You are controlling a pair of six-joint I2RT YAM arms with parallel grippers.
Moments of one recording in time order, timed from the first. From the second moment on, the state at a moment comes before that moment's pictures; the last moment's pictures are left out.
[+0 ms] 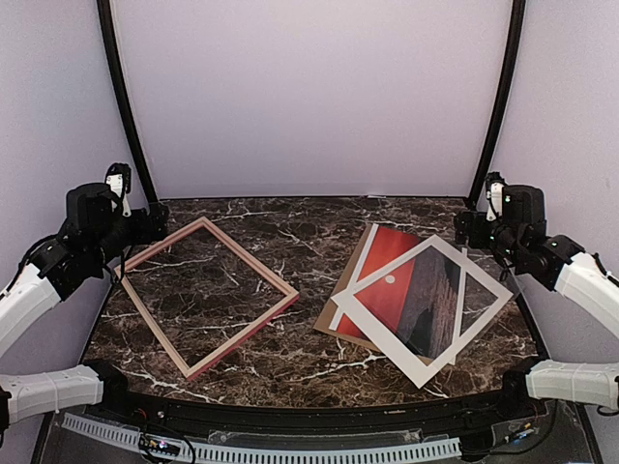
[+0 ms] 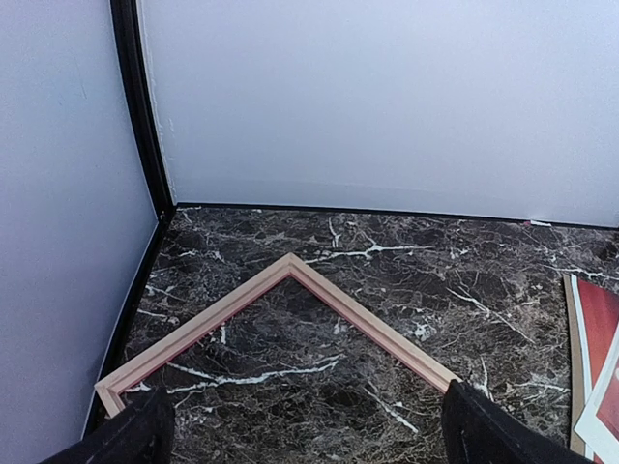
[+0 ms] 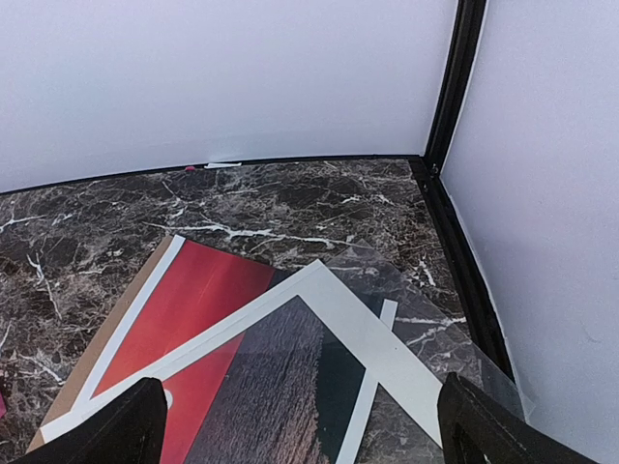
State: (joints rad) left arm -0.39 0.83 0.83 -0.34 -0.37 -0.21; right arm 0.35 0.93 0.78 -0.30 0.33 0.17
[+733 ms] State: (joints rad) left arm -0.39 0.88 0.84 -0.46 -0.41 -0.29; right arm 0.36 0.95 0.77 -0.28 0.34 0.20
